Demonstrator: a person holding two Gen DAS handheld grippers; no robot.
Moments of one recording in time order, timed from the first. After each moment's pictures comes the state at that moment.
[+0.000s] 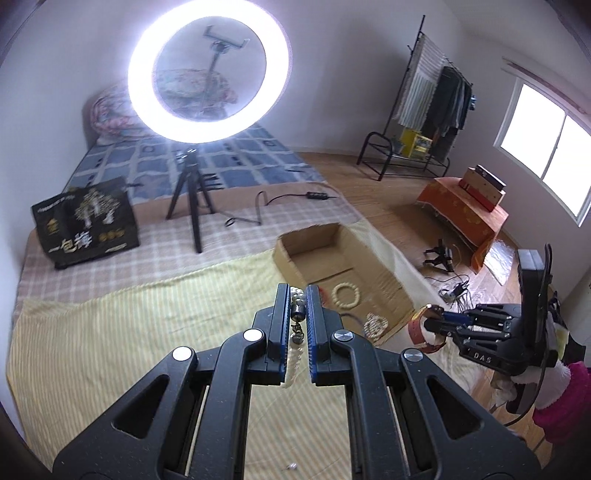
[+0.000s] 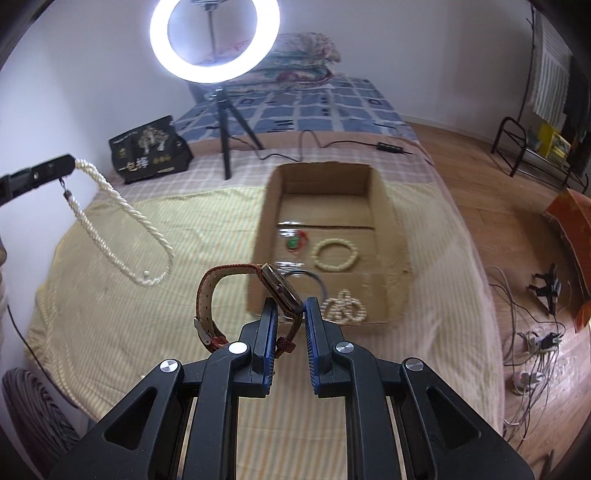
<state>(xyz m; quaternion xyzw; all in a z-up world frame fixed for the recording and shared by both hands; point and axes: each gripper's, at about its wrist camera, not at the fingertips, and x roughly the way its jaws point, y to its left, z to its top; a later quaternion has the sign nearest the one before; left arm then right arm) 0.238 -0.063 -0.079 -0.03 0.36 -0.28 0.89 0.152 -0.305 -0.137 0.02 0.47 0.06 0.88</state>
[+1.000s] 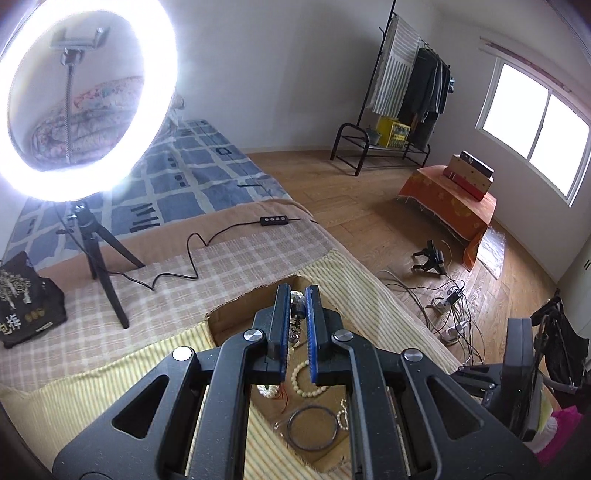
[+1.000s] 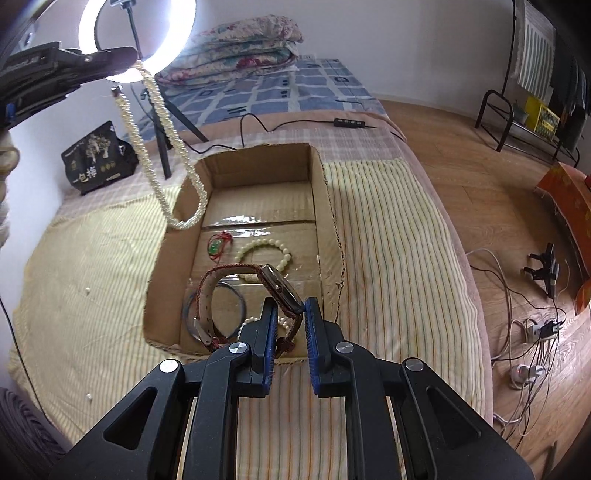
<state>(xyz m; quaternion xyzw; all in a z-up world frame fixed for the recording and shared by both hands) 0.356 -0.216 -0.091 0.00 0.37 -0.32 0.87 0.198 -0.376 -0.183 0.04 0.50 0.02 0.87</state>
